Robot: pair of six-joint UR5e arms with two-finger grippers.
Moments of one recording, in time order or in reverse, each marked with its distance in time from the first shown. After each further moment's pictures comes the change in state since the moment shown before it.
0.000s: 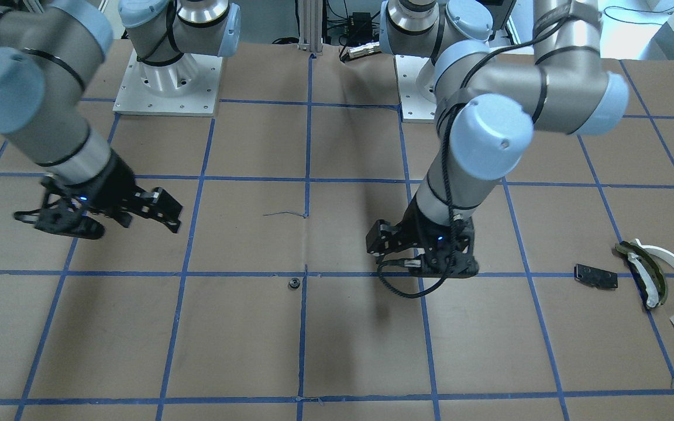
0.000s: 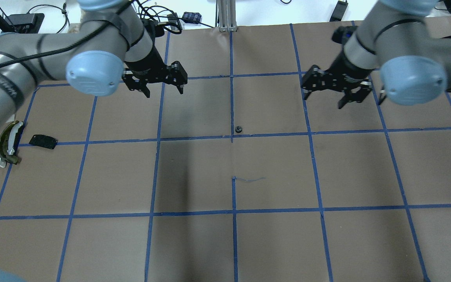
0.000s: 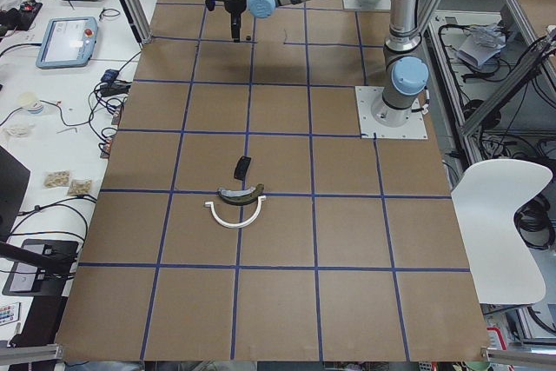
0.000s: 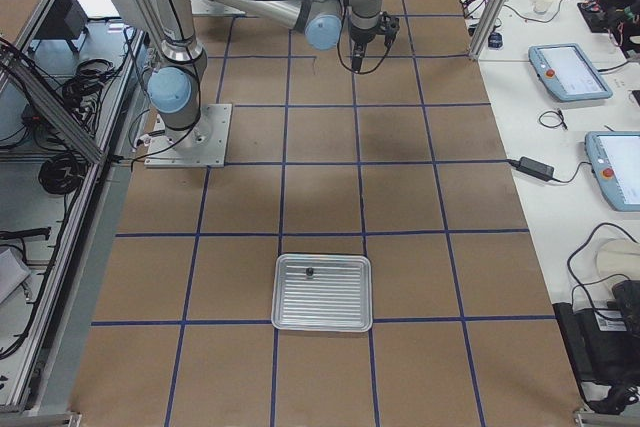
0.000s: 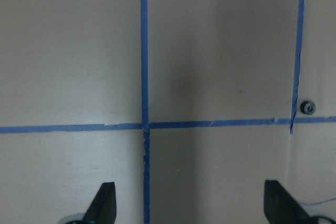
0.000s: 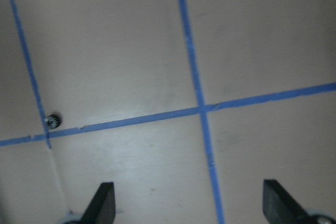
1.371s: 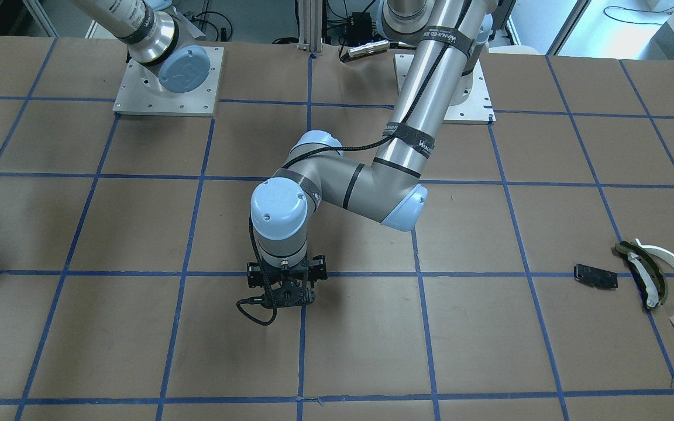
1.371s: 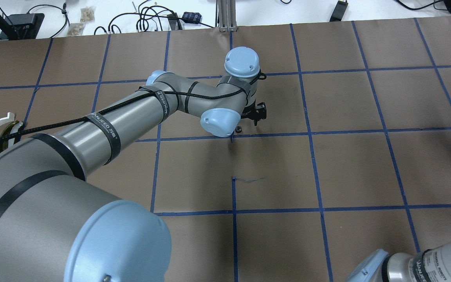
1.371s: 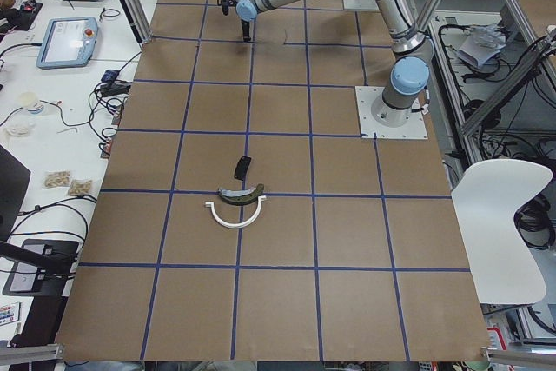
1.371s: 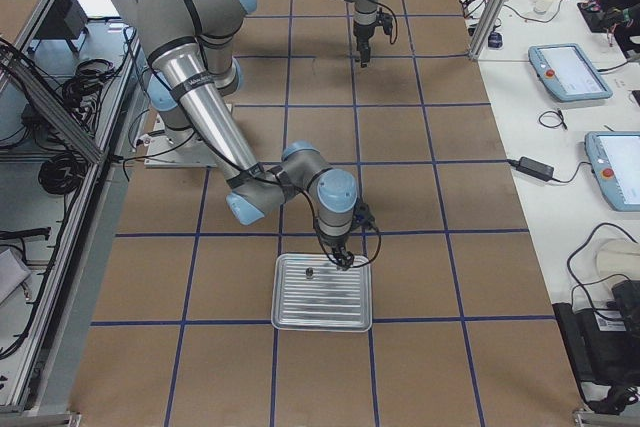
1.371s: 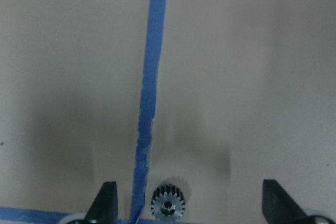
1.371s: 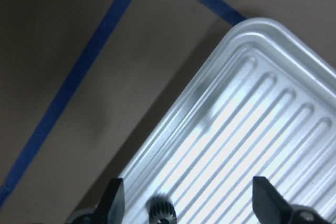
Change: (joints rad) left arm -0.306 -0.333 0.092 0.203 0.111 -0.393; right arm -0.797 0.367 -0.014 -0.462 -0.243 -1.584
